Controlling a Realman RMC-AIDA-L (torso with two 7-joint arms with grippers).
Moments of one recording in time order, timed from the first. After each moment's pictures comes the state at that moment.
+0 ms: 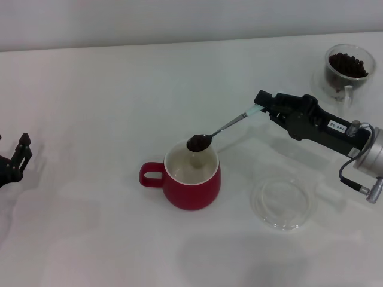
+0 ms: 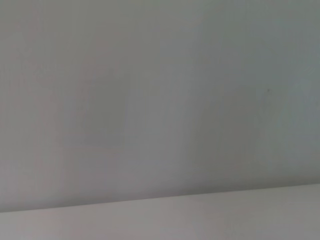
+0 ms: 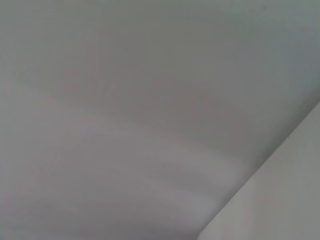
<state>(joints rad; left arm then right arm) -0.38 -2.08 -0.52 -0.02 -0.90 -1.15 2.83 0.44 2.02 -0.74 -0.14 1.68 1.48 -1.23</state>
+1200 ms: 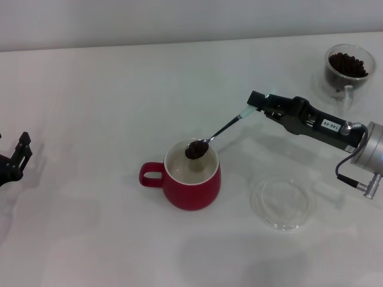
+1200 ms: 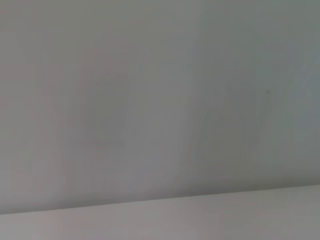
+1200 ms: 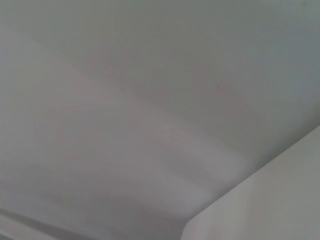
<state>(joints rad) -0.38 -2.08 -0.52 -0.02 -0.90 -1.15 2.83 0.45 2.01 -0.78 -0.17 1.68 1.47 -1.35</state>
